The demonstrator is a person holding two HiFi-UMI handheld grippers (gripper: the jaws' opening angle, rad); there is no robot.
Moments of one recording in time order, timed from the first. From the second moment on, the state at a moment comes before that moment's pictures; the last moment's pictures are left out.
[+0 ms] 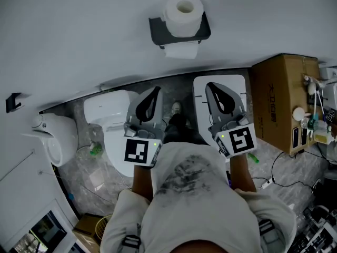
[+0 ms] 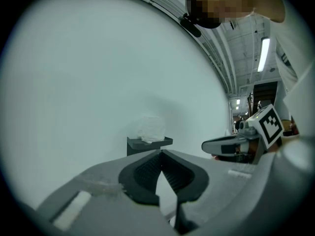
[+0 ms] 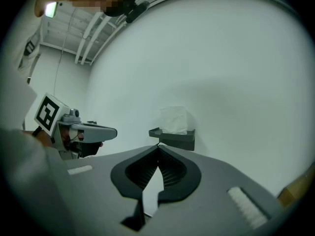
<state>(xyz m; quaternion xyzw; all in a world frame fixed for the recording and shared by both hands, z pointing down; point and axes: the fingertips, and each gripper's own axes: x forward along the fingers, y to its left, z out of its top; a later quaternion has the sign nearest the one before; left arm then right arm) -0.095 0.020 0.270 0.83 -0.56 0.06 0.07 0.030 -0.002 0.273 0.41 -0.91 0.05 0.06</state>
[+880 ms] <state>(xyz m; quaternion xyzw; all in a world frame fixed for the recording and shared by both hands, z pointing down) -0.107 -0.044 0.329 0.84 -0.52 0.07 0.10 0.030 -0.058 0.326 0.46 -0.88 0.08 0.10</state>
